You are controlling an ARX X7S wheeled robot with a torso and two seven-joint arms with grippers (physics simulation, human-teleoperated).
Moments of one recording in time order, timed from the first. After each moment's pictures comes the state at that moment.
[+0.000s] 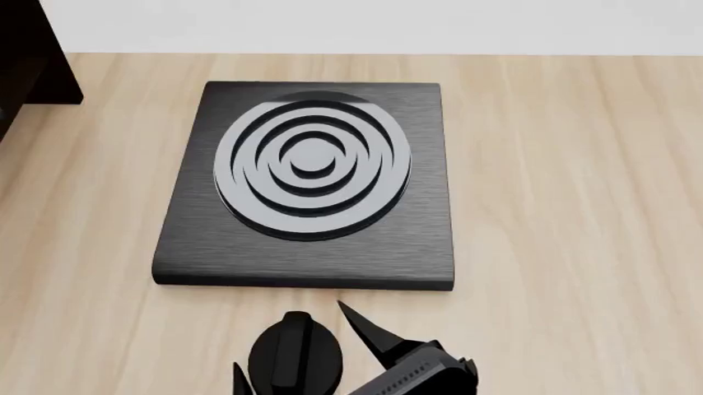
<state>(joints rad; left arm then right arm) -0.96 -0.58 -0.36 -0.45 -2.19 -0.73 -0.88 0.17 0.36 -0.46 -0.74 0.17 0.62 0.03</state>
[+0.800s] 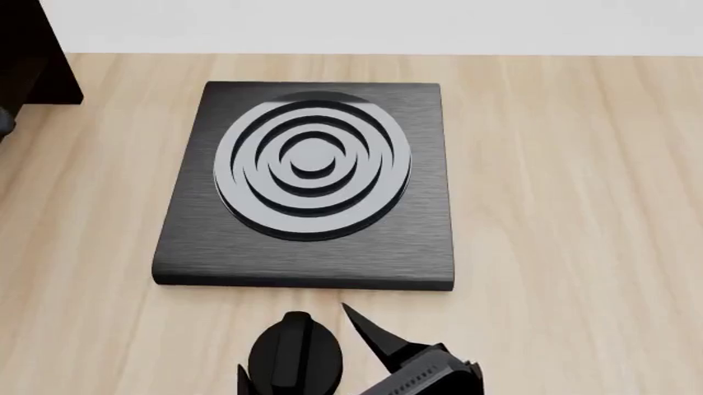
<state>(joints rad) -0.72 -0.53 -0.51 -0.01 -2.27 -0.71 -1.09 0.16 0.37 -0.45 -0.74 0.19 0.61 0.04</state>
